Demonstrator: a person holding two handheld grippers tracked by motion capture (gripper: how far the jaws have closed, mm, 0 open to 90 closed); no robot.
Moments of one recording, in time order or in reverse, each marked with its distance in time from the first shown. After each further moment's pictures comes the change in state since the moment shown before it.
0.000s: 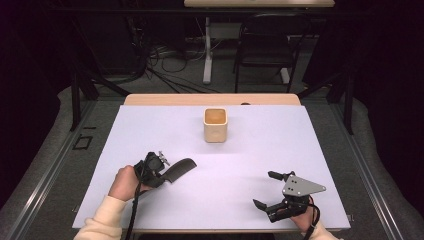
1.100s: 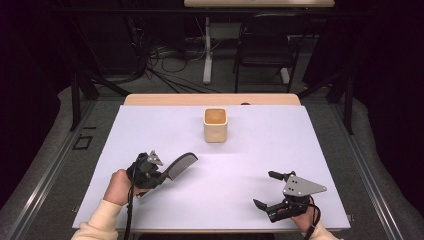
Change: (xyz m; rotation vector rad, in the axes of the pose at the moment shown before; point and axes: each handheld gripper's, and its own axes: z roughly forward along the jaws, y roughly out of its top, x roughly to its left) left arm -0.005 -0.018 -0.025 -0.199 -0.034 -0.023; right arm 0.000 0.000 -0.001 -0.004 -0.002 0.000
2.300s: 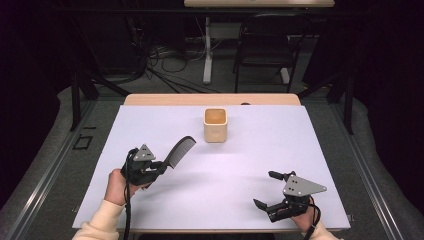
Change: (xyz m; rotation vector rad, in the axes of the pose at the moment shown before) left arm 0.001 -0.004 -0.019 -0.283 0.032 -0.062; right arm 0.000 0.000 0.000 0.003 -0.004 0.000
